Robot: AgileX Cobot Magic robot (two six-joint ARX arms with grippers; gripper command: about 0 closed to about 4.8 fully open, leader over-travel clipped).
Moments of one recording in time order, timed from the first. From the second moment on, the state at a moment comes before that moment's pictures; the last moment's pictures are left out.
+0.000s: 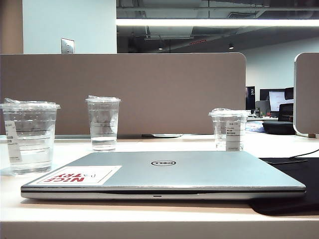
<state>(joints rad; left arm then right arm) -0.15 0.44 0.00 0.41 0.08 -0.11 0.02 0.00 0.01 -0.04 0.02 0.00</state>
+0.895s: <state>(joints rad) -0.15 0.00 0.01 -0.05 0.02 -0.02 0.01 0.00 0.01 -0.04 0.02 0.00</state>
